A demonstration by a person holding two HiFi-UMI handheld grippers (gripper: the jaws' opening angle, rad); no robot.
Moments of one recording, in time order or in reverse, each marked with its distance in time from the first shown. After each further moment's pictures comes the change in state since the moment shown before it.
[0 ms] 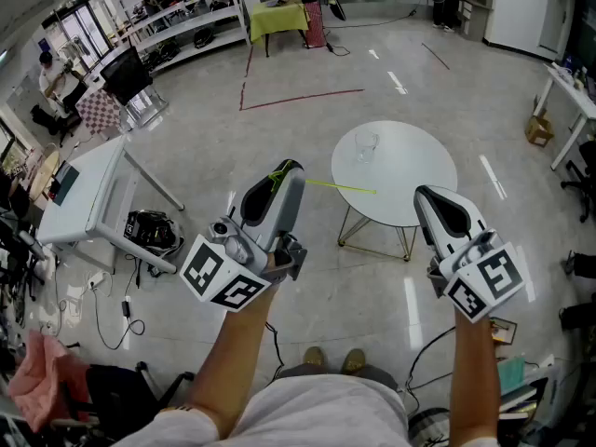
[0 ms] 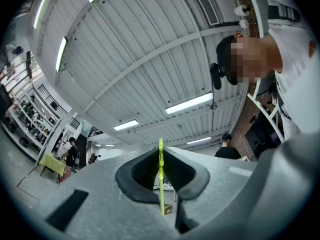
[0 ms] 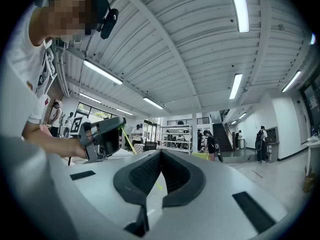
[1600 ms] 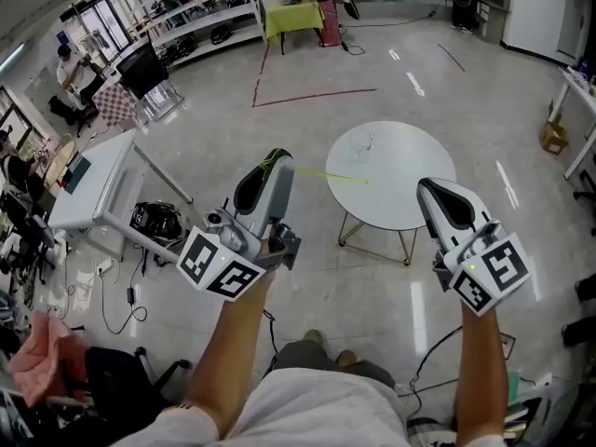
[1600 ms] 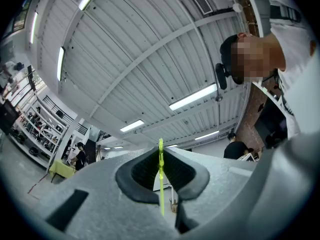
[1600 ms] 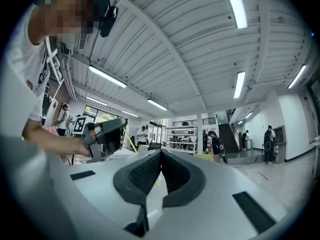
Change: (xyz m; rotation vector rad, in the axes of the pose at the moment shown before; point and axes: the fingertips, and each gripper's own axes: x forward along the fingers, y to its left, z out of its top) left arm 0.045 -0.025 -0.033 0.072 0.016 0.091; right arm -0.037 -0.066 -0.007 0.004 -0.018 0.075
